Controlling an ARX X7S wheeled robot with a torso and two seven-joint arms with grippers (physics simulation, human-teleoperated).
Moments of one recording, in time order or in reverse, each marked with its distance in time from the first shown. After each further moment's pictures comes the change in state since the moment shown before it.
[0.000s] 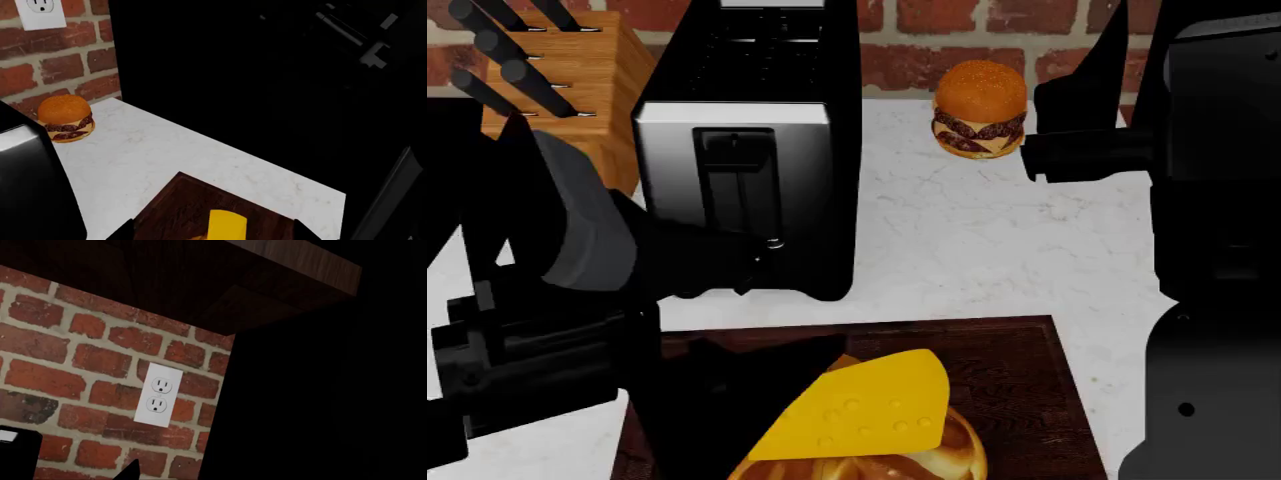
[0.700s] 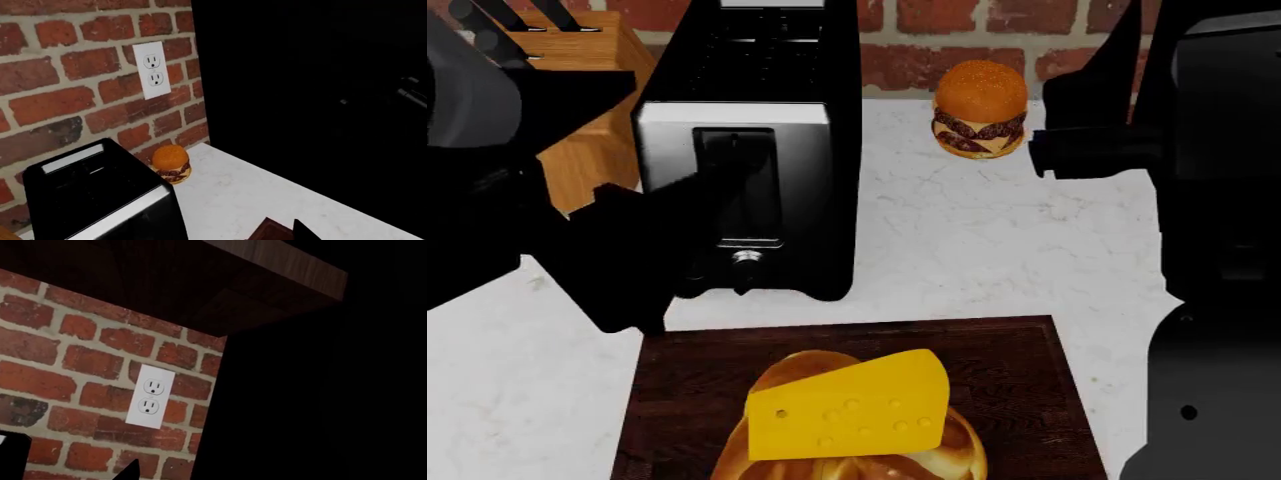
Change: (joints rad) left arm -0.163 -0.055 -0.077 0.041 -0.031 -0.037 -0.236; right arm 0.005 0.006 -0.006 -0.022 -0.006 0.025 0.022
